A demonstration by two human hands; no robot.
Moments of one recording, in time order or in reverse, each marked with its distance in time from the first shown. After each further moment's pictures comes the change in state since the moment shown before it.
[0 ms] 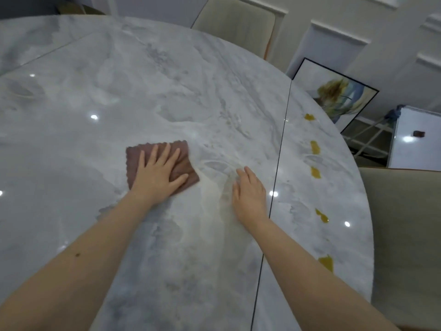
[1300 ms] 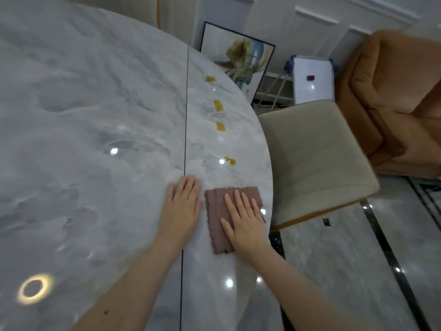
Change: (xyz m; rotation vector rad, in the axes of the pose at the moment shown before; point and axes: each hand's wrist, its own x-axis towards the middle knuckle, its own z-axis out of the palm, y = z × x) left_hand -0.130 0.225 0.045 -0.119 0.027 0.440; right_hand -0.195 0.142 -0.049 -0.447 -0.103 0.192
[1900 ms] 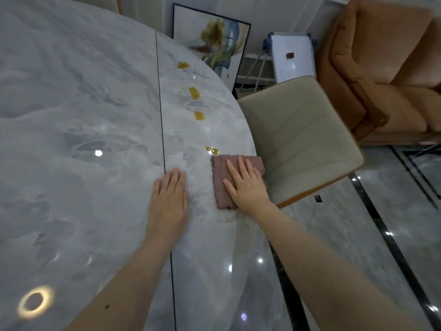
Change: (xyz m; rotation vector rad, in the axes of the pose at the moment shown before) left_hand 0.009 0.009 0.010 0.011 0.006 -0.004; right_hand 0.054 0.054 -0.006 0.122 -0.041 0.126
